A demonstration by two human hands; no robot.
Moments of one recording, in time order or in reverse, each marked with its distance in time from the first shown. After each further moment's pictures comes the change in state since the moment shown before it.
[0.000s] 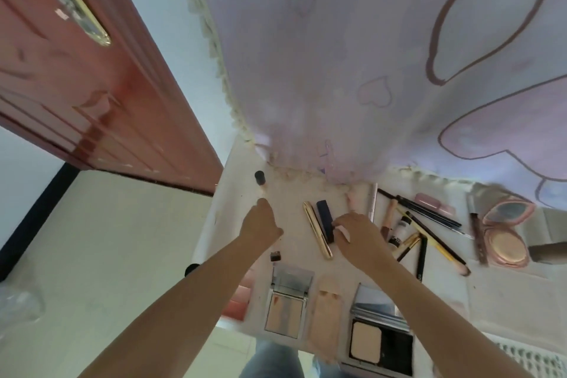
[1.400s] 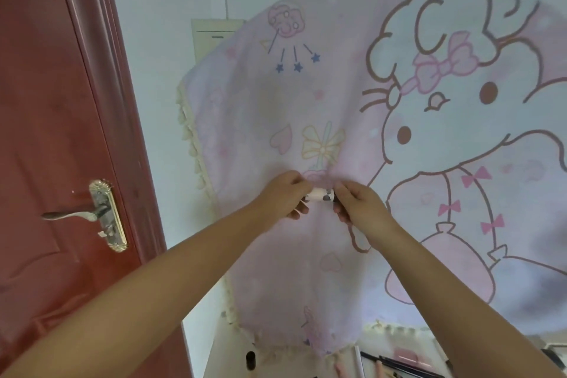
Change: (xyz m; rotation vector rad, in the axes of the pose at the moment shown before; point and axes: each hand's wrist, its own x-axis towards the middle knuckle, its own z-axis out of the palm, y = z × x) left_hand -0.116 0.172 -0.255 -0.599 0.085 0.784; right_hand -0.016 -0.152 -0.260 0.685 0.688 -0.172
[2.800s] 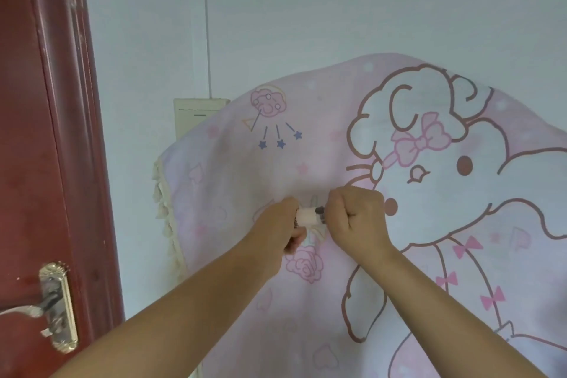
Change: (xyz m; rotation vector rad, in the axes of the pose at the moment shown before) left_hand 0.006 0.076 -0.006 -0.233 0.182 -0.027; right_hand 0.035 -0.085 -0.017 -0.290 0.325 -0.823
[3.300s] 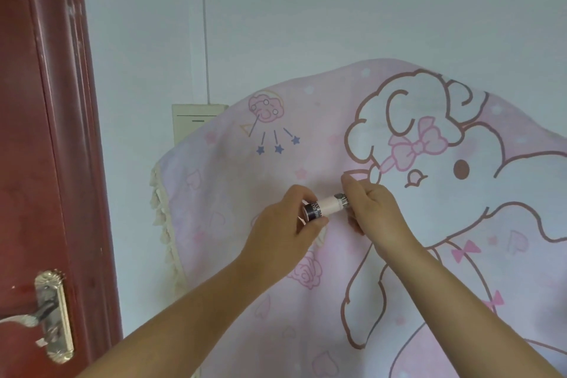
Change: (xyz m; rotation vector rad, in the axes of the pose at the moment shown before) left_hand 0.000 -0.010 -0.009 0.545 -0.052 0.725; right_hand 0.009 0.019 -0.020 0.191 -0.061 0.523
